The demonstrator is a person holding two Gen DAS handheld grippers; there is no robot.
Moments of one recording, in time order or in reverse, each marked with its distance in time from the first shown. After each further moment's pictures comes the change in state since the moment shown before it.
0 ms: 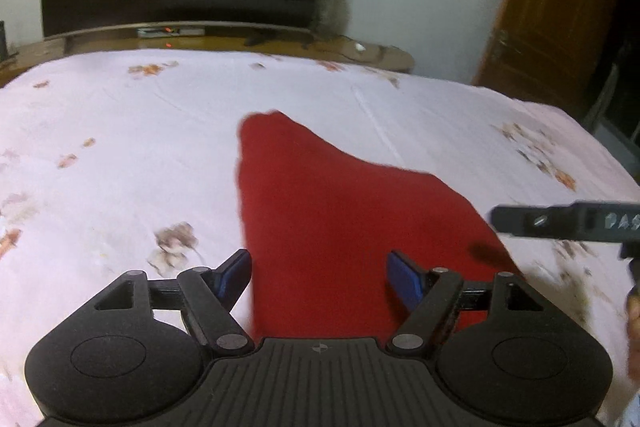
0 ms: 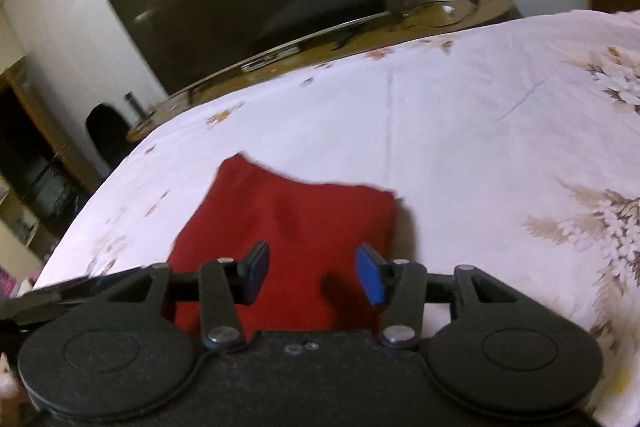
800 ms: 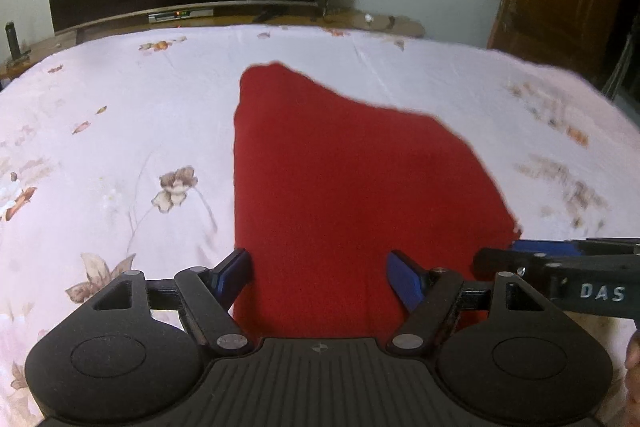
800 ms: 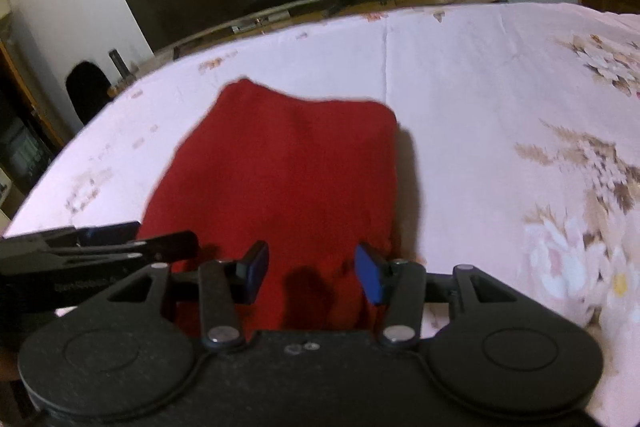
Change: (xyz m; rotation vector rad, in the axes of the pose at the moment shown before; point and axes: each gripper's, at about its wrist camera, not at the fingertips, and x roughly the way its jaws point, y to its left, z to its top) left arm -0.011 -0.018 -0.040 0.047 0.066 0.100; right arm 0.003 0.027 -0.062 -0.054 0.075 -0.129
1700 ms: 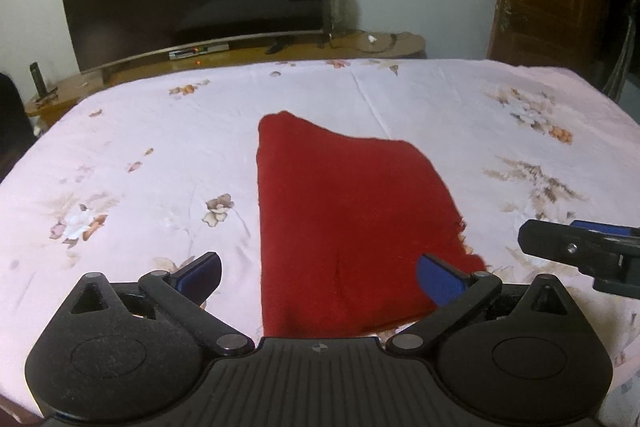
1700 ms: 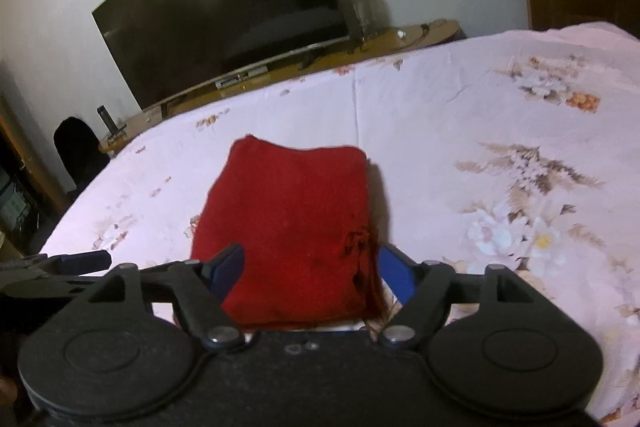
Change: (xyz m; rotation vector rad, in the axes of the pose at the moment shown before) left arm -0.122 -0.027 0.011 0.048 -0.051 0.074; right arm -0.119 0.022 -0.019 0.092 -0.174 -0.043
